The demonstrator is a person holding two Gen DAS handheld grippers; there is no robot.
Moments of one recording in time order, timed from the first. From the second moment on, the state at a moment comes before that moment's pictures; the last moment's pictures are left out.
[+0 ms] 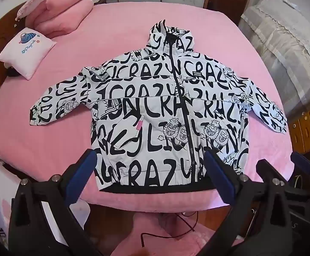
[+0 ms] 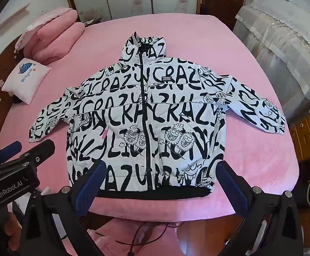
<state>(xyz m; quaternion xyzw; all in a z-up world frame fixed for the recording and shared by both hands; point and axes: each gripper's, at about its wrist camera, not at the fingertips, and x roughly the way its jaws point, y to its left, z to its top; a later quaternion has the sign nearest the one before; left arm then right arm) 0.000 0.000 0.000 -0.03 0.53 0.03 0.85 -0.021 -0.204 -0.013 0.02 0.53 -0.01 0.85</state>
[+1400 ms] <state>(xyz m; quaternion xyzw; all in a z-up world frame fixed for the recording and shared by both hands) 0.006 -0.008 -0.002 -0.03 0.53 0.03 0.85 -0.019 -0.207 -0.018 0.01 0.54 -0.02 0.84</state>
